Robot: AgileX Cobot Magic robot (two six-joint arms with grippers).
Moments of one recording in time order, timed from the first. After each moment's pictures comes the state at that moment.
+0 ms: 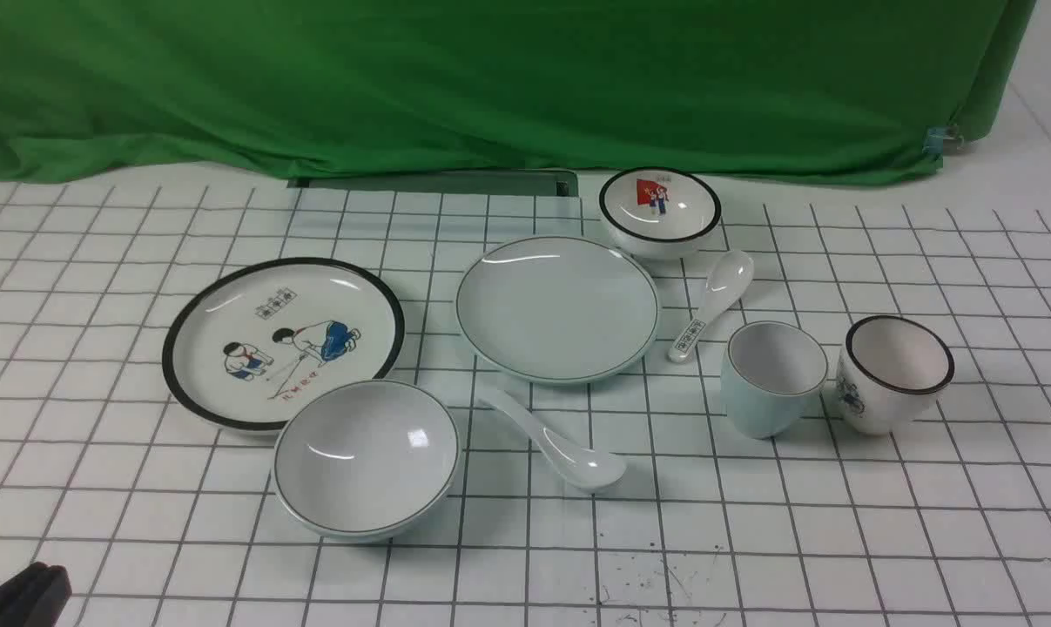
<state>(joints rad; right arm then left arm) -0.05 0.00 0.01 -0.05 0.25 0.08 -0.14 0.00 0.01 0.03 0.25 0.03</state>
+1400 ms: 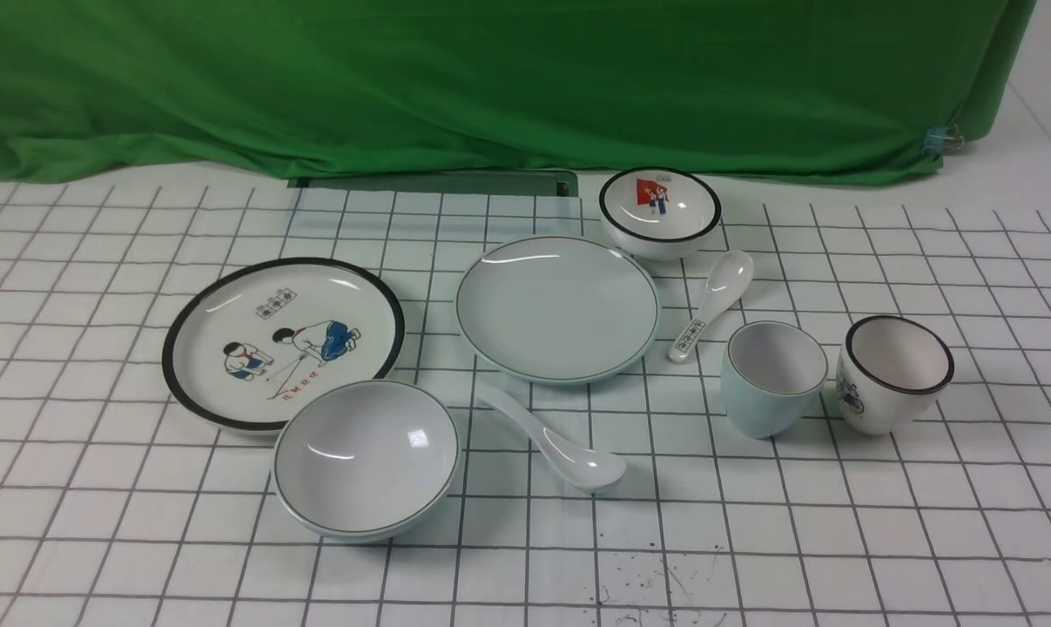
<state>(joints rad) -0.05 0.00 0.01 -0.05 -0.39 0.13 -0.14 0.00 0.01 0.06 -0.43 0.11</state>
